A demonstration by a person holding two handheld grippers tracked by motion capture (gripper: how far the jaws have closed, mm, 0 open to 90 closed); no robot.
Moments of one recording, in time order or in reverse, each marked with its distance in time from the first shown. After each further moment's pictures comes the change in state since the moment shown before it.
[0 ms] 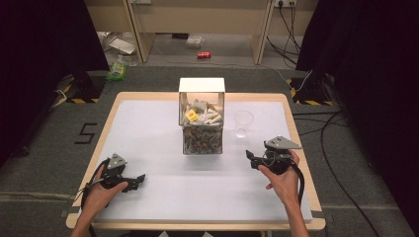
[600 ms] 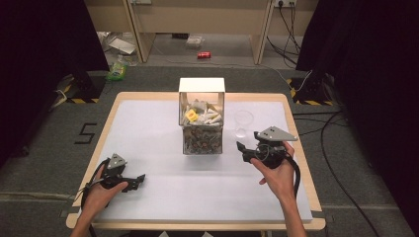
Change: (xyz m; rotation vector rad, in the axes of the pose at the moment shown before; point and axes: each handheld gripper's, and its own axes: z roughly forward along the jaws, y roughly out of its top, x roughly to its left) left arm 0.000 0.000 0.000 0.000 0.000 0.001; right arm 0.030 0.046 -0.020 -0.056 0.051 -0.048
